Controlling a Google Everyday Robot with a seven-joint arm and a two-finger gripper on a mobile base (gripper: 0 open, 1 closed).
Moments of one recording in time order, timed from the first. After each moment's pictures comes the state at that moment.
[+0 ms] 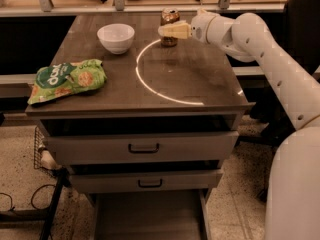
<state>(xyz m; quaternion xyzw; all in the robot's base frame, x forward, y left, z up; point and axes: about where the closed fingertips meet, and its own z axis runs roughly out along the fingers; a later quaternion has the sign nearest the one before) 0.860 -0.086 0.920 -0.28 0.68 0.23 0.64</state>
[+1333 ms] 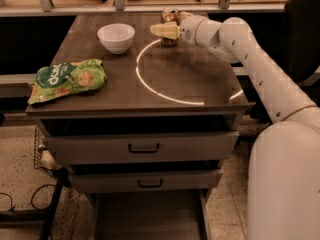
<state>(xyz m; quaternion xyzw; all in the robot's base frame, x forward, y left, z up) 0.882 -0.053 0.905 -0.28 0.67 0.26 0.64</state>
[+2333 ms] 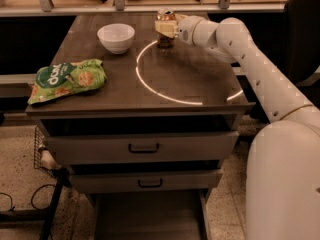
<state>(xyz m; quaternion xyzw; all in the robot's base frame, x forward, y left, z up) 0.883 -0.041 0.902 -0.29 0.67 0.26 0.64</state>
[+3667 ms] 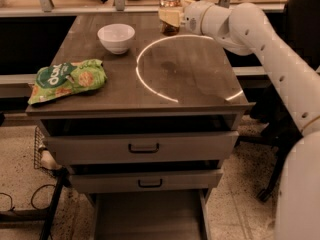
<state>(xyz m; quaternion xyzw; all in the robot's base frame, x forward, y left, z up) 0.834 -0.050 0.968 -0.31 0.64 0.25 0.66</state>
